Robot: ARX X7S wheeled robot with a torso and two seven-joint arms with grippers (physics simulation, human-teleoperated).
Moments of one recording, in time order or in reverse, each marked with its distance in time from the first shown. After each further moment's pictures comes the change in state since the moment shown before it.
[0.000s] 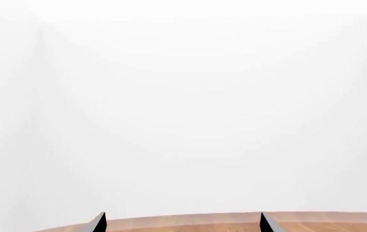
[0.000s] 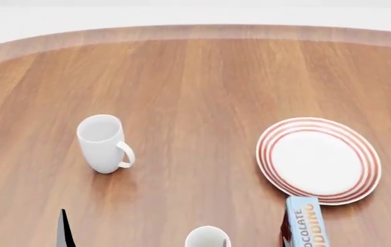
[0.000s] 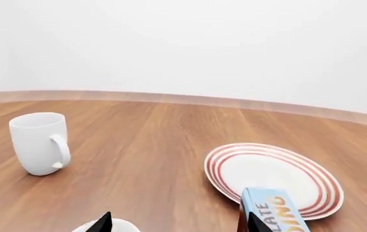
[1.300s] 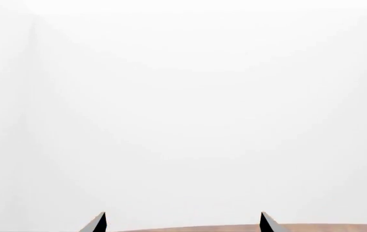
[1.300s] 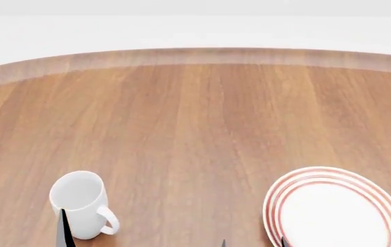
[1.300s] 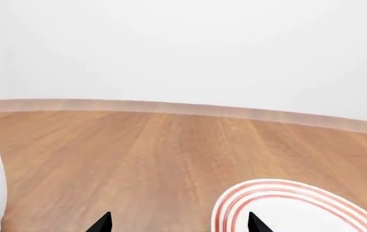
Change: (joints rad) left arm -0.007 -0.015 0.025 -0.005 -0.008 0.010 -0.021; right arm 0.007 0.019 -0.025 0.003 0.024 -0.007 0.016
